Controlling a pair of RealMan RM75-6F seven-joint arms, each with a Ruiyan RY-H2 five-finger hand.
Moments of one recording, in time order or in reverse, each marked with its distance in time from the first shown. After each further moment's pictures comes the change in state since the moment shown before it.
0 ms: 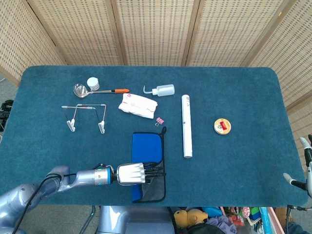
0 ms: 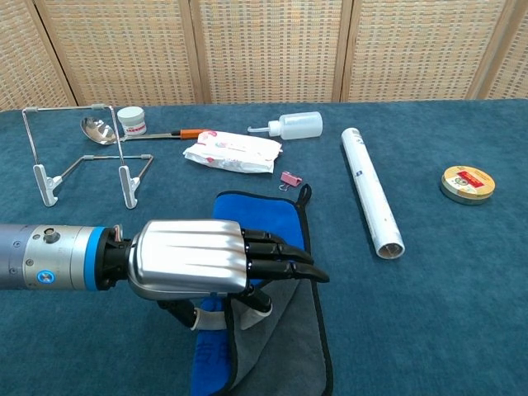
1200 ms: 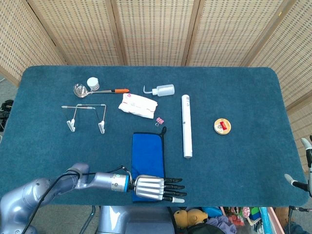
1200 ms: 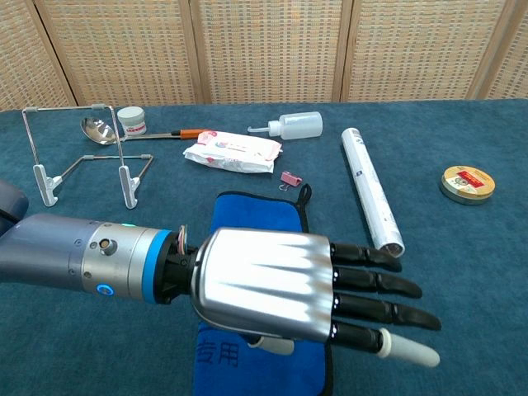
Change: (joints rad) left arm -0.144 -0.045 -0.084 -0.074 0.091 0.017 0.262; right arm -0.005 0.013 -0.003 -0.001 0.000 0.000 0.021
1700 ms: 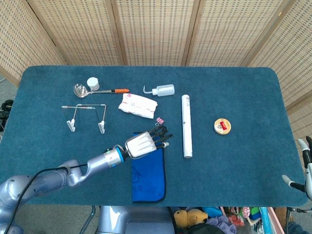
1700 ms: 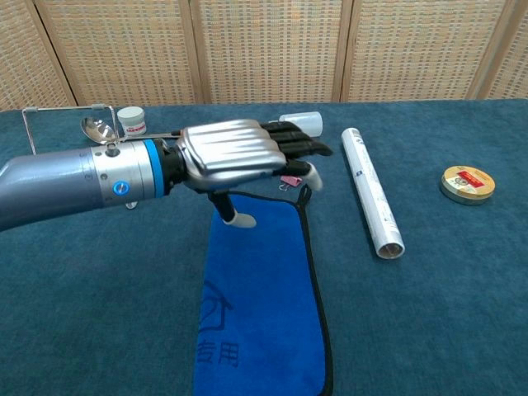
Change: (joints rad) left arm 0.060 0.172 -0.214 -0.220 -0.525 -0.407 0.098; right arm 0.001 -0.006 -0.010 -0.010 -0.016 0.001 -0.026
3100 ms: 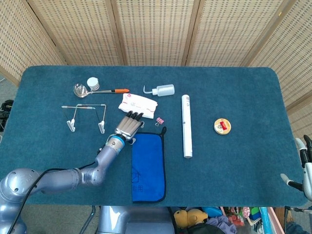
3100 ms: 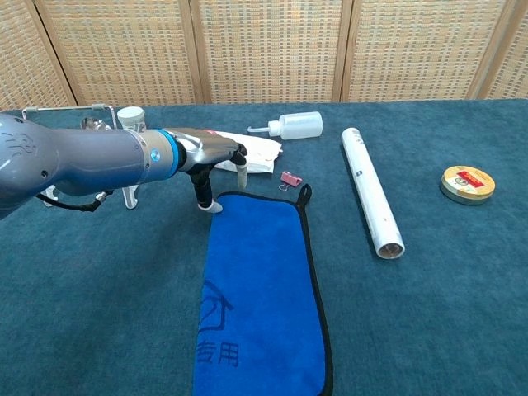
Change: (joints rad) left arm -0.124 -0.014 -0.137 -0.177 -1.118 -0.177 0.607; right arm 0.004 -0.030 0.001 0.036 -0.030 0.024 -0.017
